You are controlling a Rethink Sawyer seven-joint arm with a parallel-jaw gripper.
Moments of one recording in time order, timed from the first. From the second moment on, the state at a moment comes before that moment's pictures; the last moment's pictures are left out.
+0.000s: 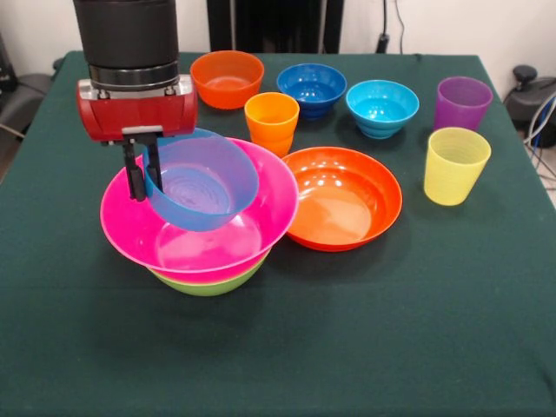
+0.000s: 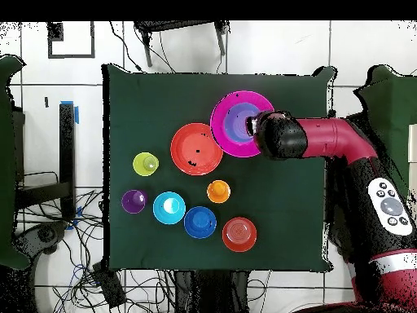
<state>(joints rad) -0.80 -0.54 0.63 1.43 -0.68 0.61 1.57</state>
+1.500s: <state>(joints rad) -0.79 -0.60 0.60 1.43 -0.70 0.59 1.57</state>
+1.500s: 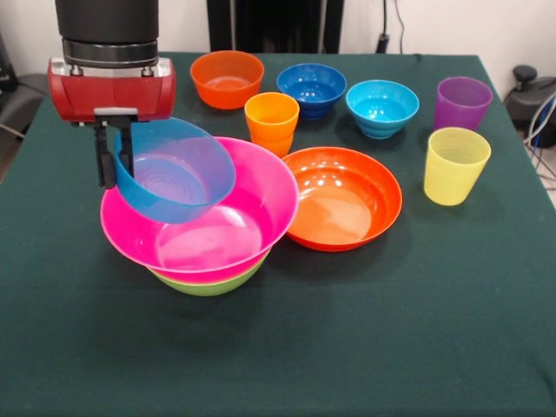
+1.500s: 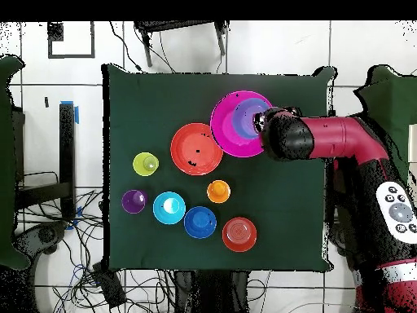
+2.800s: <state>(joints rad) -0.72 -0.62 0.52 1.44 -0.72 0.52 1.57</state>
